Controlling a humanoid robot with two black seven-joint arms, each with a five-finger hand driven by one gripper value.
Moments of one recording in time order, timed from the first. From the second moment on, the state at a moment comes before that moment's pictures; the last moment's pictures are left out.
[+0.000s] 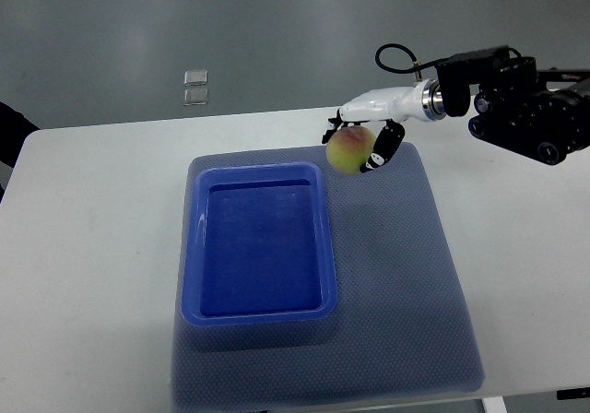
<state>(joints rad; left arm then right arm) -0.04 0.00 -0.04 -0.14 0.01 -0.03 0.12 1.40 -0.34 -0.20 0.83 -1.26 0.21 0.40</state>
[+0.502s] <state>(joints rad) -0.04 0.00 -0.04 -0.13 0.01 -0.02 0.12 1.47 -0.08 -0.21 0.84 -1.18 0.23 0.43</state>
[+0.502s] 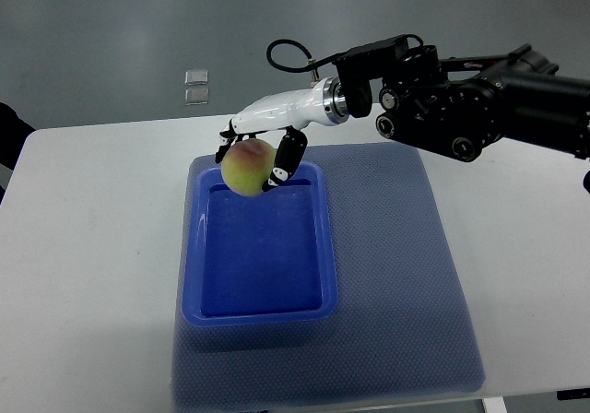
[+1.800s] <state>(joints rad) -0.04 0.00 -0.04 -0.13 0.01 -0.02 0.12 1.43 0.00 -0.22 0.74 -0.94 0.22 0.41</state>
